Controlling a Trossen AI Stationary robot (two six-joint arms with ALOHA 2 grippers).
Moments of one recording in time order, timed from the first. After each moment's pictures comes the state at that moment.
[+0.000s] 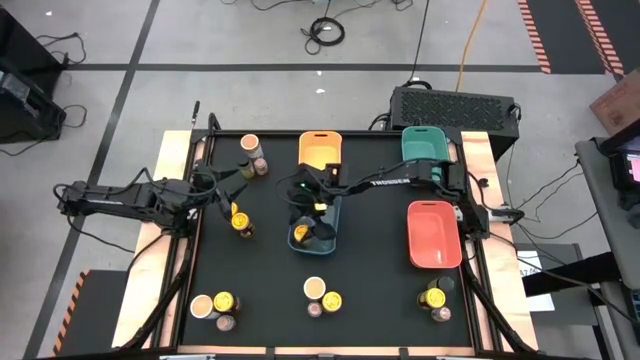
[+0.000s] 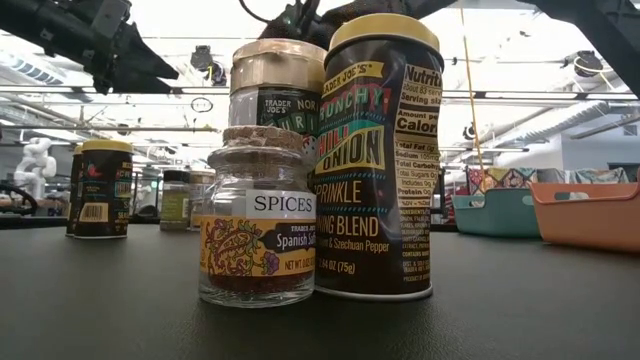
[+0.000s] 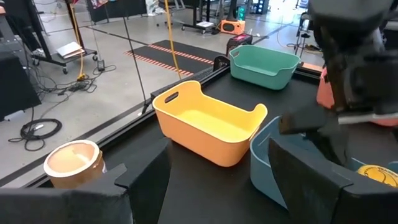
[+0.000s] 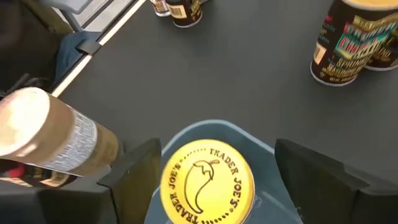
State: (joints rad) left arm -0.08 0.38 0.41 -0.32 -0.62 -0.22; right arm -0.13 2.12 1.70 -0.47 -0.65 -0.37
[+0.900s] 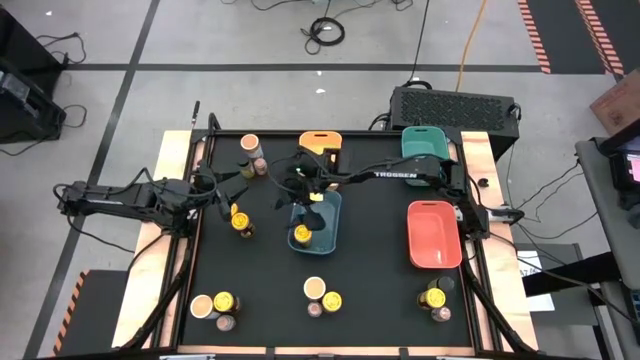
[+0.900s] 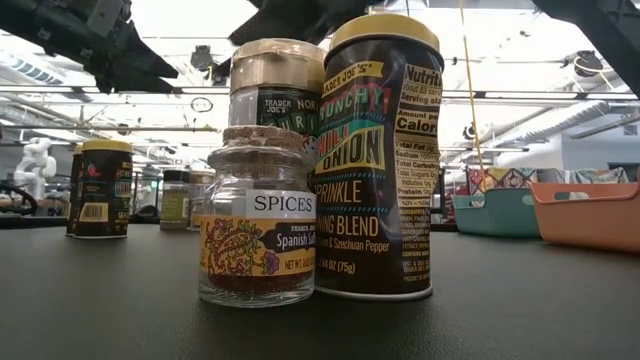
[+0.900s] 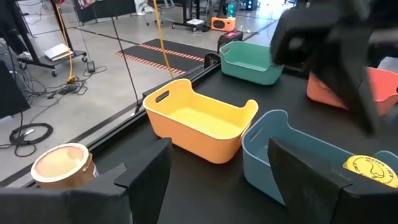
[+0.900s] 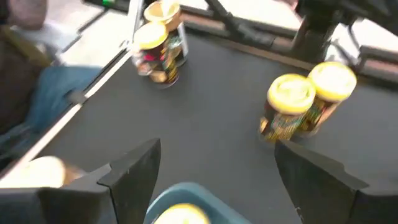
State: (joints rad) left arm -0.08 0.38 0.41 -0.32 -0.58 -0.19; right arm -0.12 2.12 2.00 -0.64 -0.57 -0.34
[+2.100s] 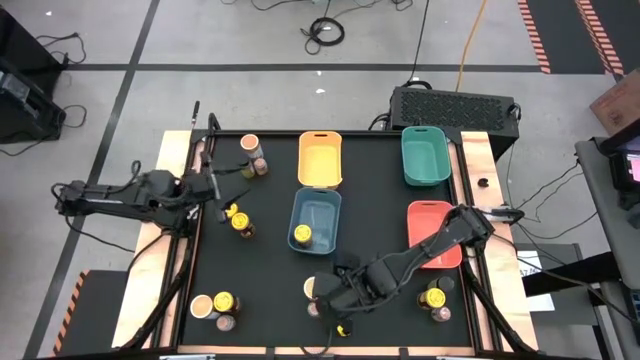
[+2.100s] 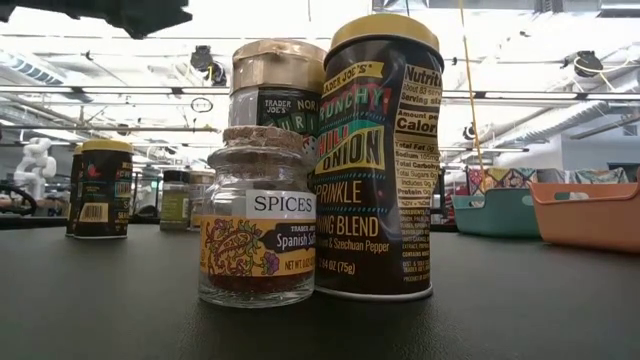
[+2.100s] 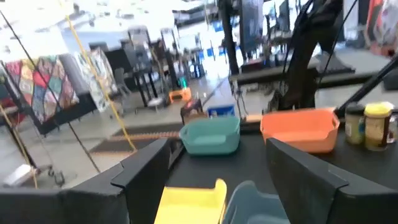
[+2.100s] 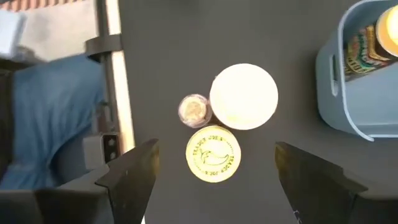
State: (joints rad) left arm -0.05 0.45 0.45 0.04 -0.33 0.25; right arm 0.52 2.13 2.18 -1.18 0.19 0.70
